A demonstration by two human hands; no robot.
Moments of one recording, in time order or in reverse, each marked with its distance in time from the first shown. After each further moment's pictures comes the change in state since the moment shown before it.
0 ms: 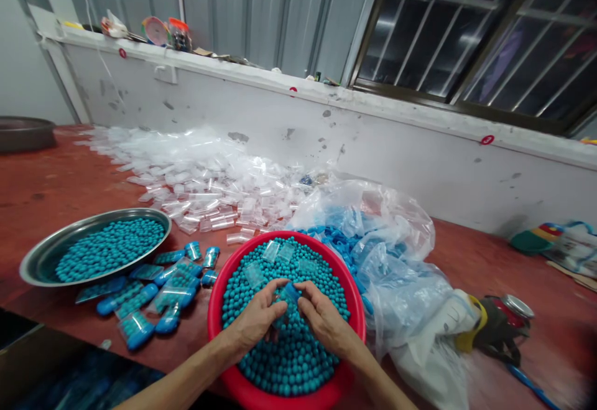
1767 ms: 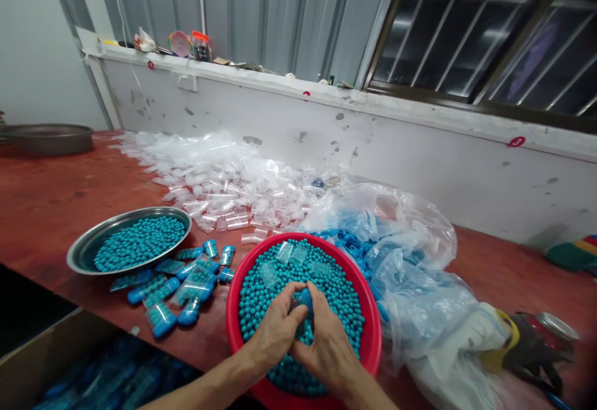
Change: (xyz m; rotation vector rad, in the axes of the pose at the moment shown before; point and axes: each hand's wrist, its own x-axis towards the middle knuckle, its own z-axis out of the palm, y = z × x) left_hand -0.018 0.021 0.018 0.090 0.150 0.183; right_hand -0.016 -0.010 0.036 -0.516 0.217 -0.116
